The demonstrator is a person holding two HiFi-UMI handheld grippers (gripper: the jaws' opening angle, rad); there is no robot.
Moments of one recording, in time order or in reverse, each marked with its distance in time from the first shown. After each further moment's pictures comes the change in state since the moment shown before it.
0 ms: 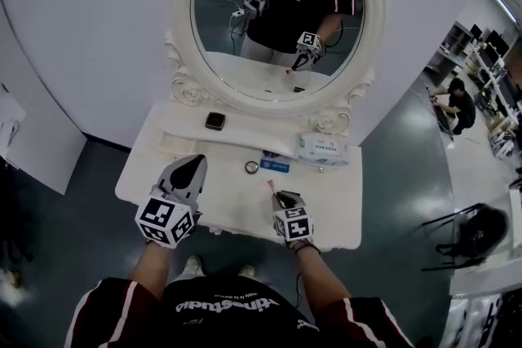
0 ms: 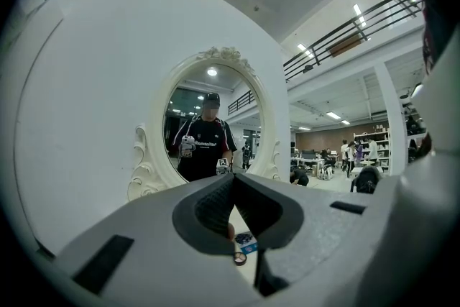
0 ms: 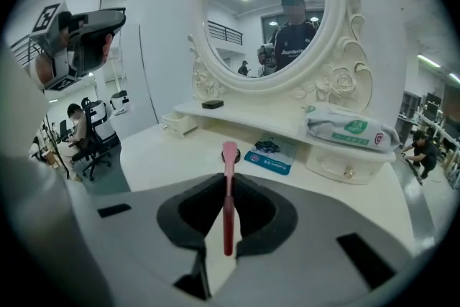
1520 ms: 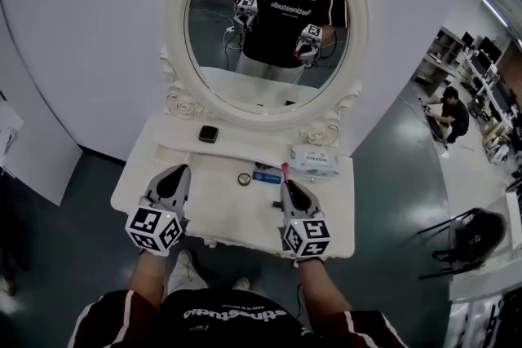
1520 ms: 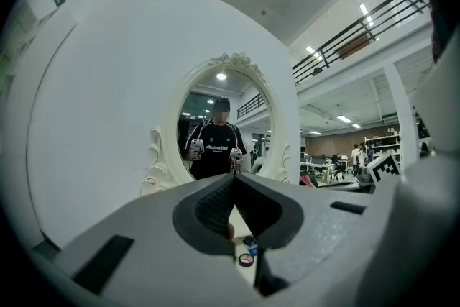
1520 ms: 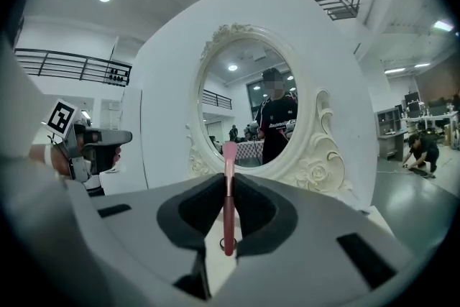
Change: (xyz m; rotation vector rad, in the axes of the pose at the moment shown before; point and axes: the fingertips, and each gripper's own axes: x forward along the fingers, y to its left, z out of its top) left arm -0.014 0.017 0.000 -0.027 -0.035 0.077; right arm -0.121 -0.013 0.140 0.085 -0.552 -0.059
